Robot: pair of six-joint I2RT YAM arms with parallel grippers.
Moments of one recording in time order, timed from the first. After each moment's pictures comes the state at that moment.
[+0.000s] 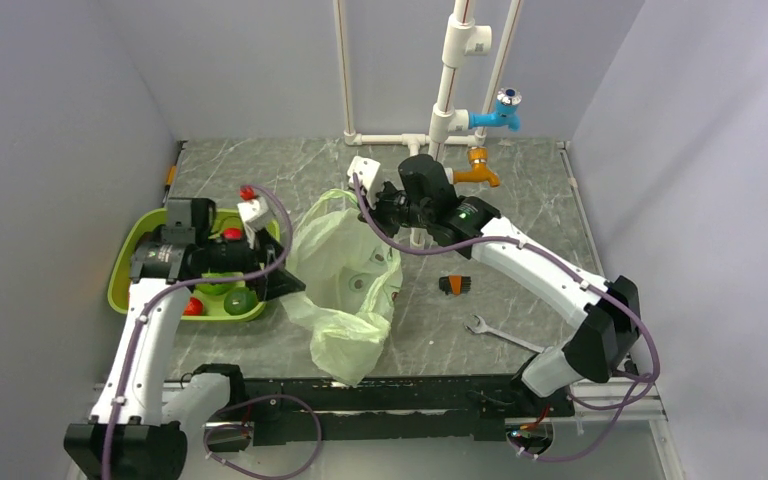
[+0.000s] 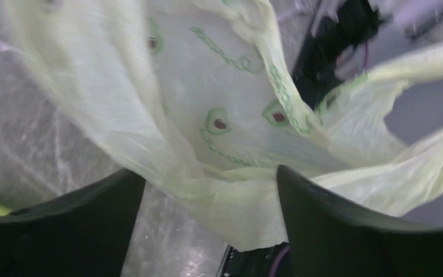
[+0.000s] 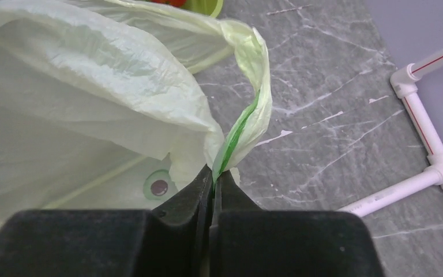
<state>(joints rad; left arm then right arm) -0.06 0.98 1.05 -0.99 1.09 0.50 0.77 1.49 1.38 -0.34 -0.29 -0.35</state>
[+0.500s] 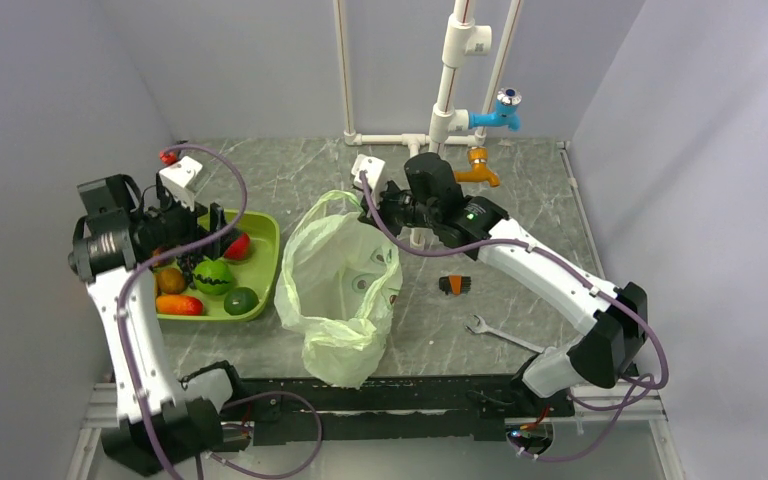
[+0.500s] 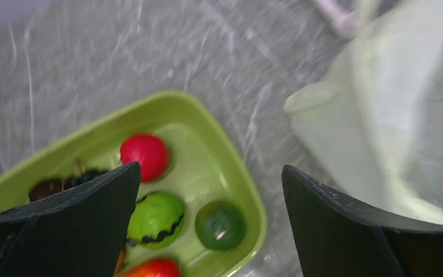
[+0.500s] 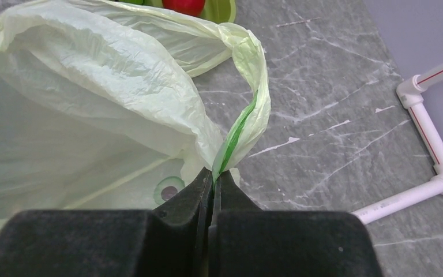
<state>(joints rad) 0.39 0.98 1.30 -0.99 0.91 0.55 0.77 1.46 1.38 -0.36 -0.34 -0.35</state>
